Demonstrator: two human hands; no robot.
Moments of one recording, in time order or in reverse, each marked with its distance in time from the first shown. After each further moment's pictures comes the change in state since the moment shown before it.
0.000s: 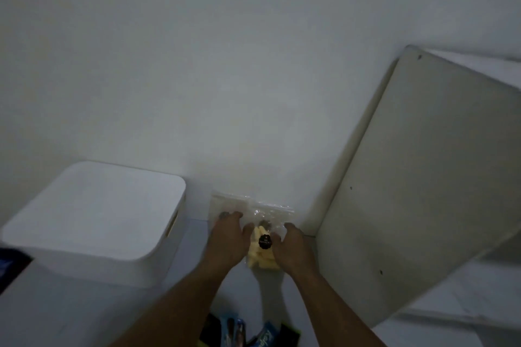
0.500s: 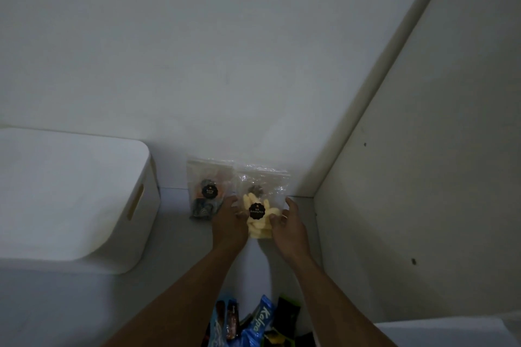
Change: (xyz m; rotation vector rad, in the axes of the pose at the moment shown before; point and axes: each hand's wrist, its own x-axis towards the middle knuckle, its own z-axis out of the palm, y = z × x) left_hand 0.033 -0.043 0.109 -0.320 0.005 -0.215; right_hand 0.047 0.068 0.067 0.423 0.029 0.171
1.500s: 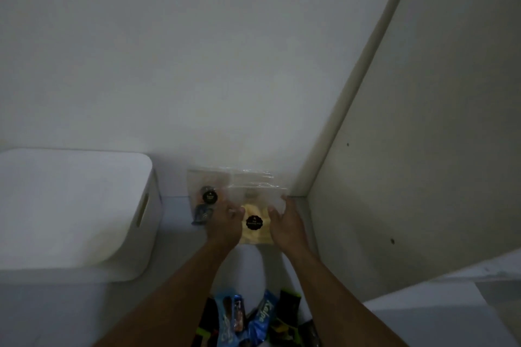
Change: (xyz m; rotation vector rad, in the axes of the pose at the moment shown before) left_hand -0.015 0.021 -0.037 -0.171 -0.143 -0.130; right_hand -0.025 -0.032 -0.009 0.035 0.040 -0.040
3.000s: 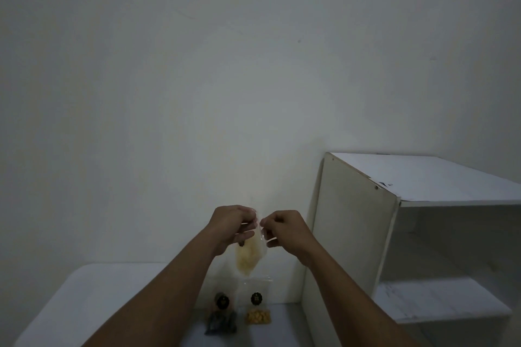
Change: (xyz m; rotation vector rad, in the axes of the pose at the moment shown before) left_hand -0.166 0.259 -0.159 -0.393 -0.302 0.228; right_hand -0.154 -0.262 -0.113 0.161 -0.117 -0.411
